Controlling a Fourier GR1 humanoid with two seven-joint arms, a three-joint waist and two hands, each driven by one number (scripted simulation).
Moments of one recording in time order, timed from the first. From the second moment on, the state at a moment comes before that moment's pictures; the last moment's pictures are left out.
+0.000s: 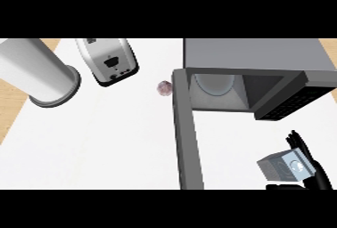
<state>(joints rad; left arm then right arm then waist) 0.73 0.05 0.42 -2.34 0.56 -0.53 -0.02 -0.07 -0.27 -0.37 -0.69 0.23 0.27 -0.92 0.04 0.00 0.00</state>
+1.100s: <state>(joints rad) 0.79 0.09 0.46 -2.32 0.67 -0.58 -0.05 -0.35 -0.15 -0.32 -0.45 0.21 0.15 -0.99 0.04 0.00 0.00</state>
